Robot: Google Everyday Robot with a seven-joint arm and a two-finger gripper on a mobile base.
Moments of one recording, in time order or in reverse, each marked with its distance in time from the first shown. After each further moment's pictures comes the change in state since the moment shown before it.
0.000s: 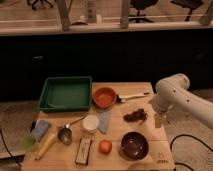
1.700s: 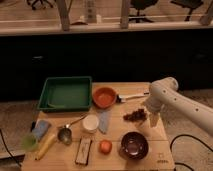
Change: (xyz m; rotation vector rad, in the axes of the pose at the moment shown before) arm -0.008 -0.026 0.068 -0.042 -0.043 -0.152
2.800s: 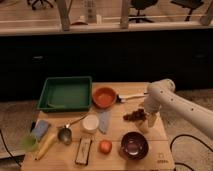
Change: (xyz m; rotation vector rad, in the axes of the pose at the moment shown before) arm -0.003 -0.008 0.021 -0.006 -0.027 0.005
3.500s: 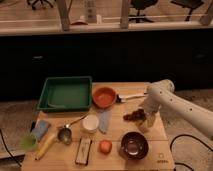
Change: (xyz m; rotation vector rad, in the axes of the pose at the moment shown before) arm 0.002 -0.001 0.008 -0.004 0.003 0.001
